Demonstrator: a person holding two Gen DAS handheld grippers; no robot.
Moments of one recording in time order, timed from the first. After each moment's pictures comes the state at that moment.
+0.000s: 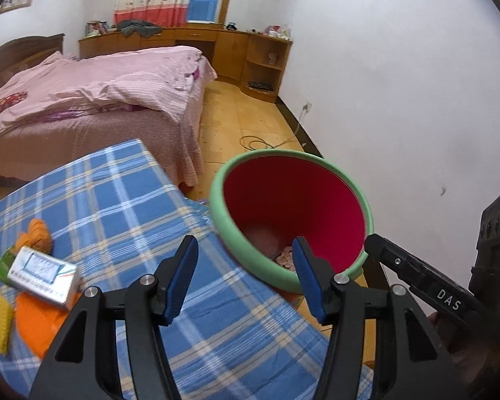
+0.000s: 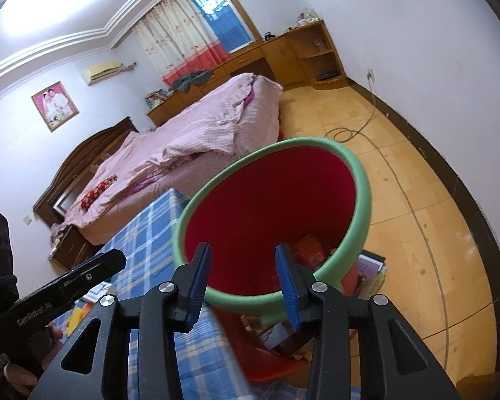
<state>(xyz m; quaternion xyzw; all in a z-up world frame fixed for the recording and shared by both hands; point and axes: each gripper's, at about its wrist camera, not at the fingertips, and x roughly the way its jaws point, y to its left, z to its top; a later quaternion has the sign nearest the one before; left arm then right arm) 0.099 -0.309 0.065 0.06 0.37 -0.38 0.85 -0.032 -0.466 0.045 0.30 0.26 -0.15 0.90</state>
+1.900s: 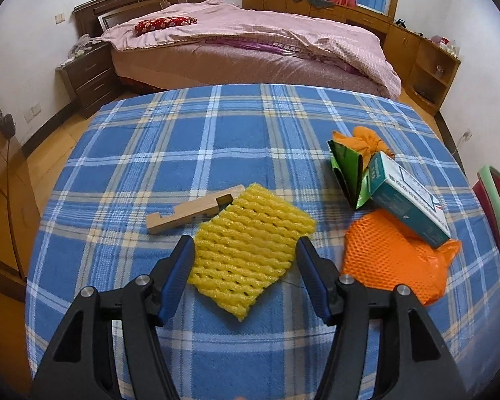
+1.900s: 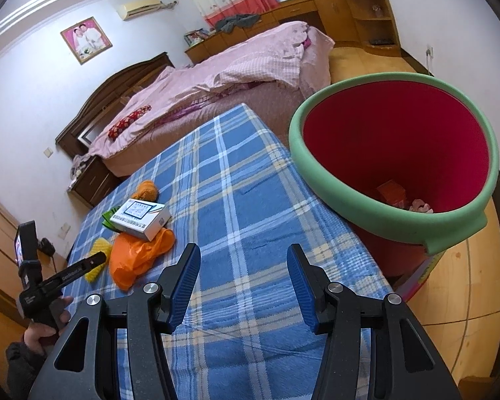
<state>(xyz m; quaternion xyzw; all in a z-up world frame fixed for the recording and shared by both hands) 0.196 -0.053 -0.019 0.02 0.45 -0.06 0.89 0.039 -0.354 0.020 0.26 0.37 -0.05 0.89</state>
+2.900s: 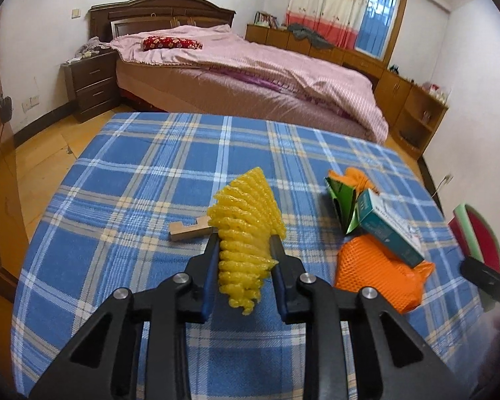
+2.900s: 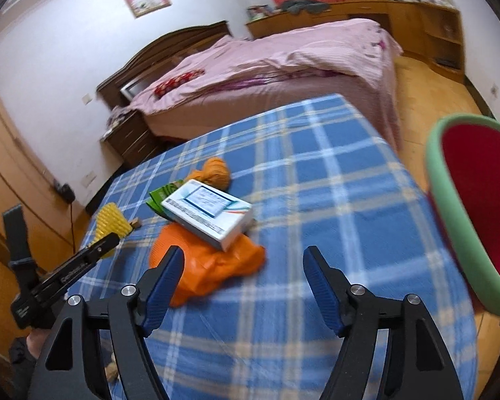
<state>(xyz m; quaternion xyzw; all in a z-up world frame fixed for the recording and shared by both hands) 0.174 -0.018 -0.005 -0.07 0.38 -0.09 0.92 0.123 -0.277 0.023 0.18 0.39 0.07 0.90</state>
